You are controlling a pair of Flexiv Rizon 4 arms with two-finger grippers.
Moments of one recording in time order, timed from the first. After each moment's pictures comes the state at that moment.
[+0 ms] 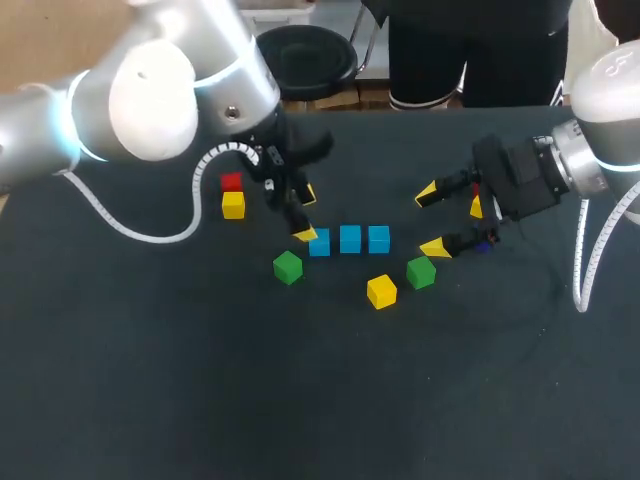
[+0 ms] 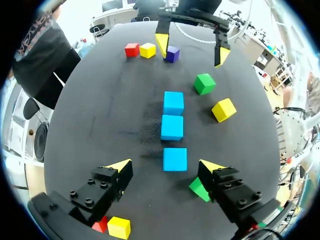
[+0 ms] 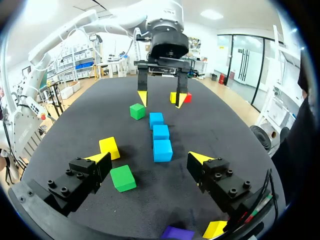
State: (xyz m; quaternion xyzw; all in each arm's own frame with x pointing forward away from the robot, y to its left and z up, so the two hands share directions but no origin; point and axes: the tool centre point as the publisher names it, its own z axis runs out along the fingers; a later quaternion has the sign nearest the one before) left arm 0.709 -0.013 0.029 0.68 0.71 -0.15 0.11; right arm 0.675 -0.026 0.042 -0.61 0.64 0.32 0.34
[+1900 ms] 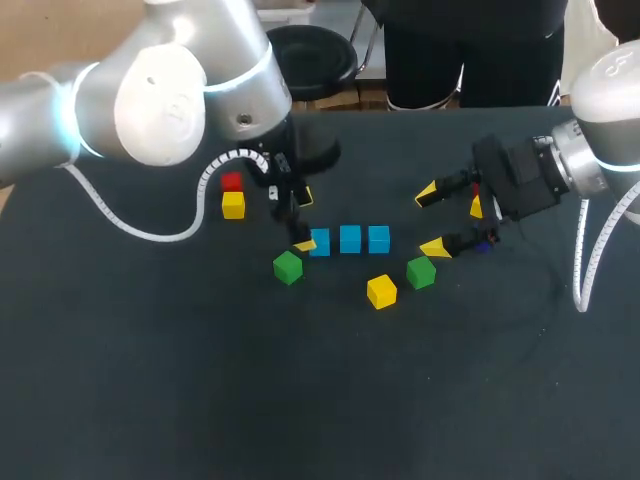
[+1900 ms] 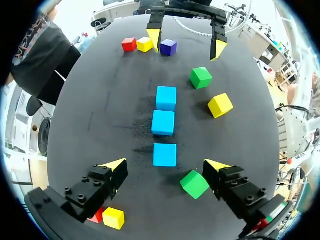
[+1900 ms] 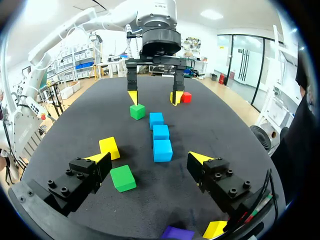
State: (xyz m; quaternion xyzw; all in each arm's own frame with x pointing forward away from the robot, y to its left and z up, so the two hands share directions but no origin) left arm 0.700 -0.010 0.033 0.68 0.72 -0.11 0.09; right arm 0.675 -0.026 0.042 -0.61 0.64 0.32 0.34
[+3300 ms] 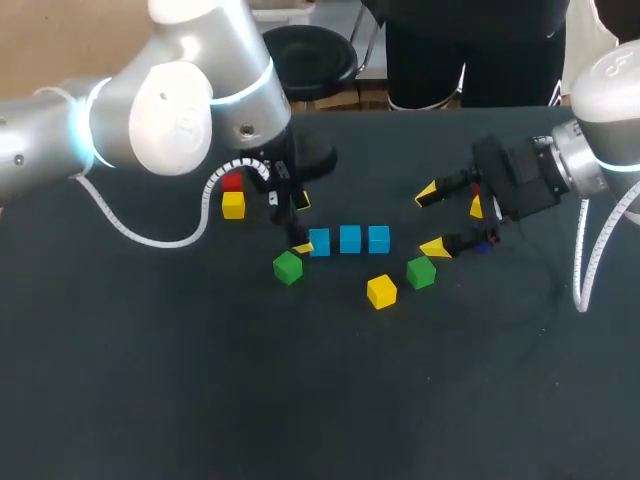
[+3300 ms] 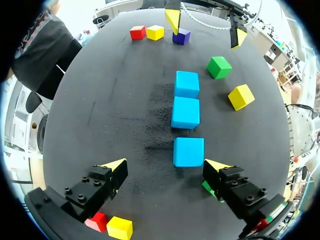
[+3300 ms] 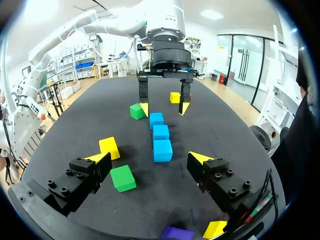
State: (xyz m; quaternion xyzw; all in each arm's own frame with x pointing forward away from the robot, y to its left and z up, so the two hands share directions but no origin) left arm 0.720 -0.006 -0.001 0.68 0.72 -0.10 0.09; right arm 0.675 -0.026 0.042 -0.61 0.64 0.32 0.34
